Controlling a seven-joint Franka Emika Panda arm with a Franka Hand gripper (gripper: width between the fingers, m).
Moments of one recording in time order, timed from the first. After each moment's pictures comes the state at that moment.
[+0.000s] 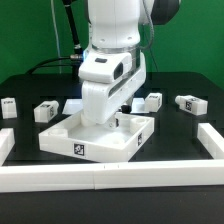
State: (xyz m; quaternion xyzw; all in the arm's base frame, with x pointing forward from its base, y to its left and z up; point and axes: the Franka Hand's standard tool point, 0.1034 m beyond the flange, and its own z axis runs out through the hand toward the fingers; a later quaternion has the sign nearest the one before) arm 0.445 0.001 0.015 -0.87 -0.49 0.06 0.07
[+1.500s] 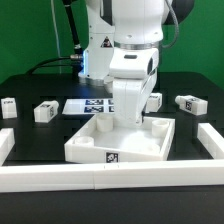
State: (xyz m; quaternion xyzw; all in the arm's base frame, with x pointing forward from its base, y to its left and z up) arm 0.465 0.038 0.018 -0.82 -0.57 0.03 0.05
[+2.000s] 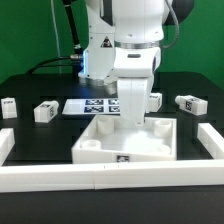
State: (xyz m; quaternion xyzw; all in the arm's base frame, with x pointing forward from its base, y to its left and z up) arm 0.475 0.045 0.021 -0.77 -0.64 0.01 0.04
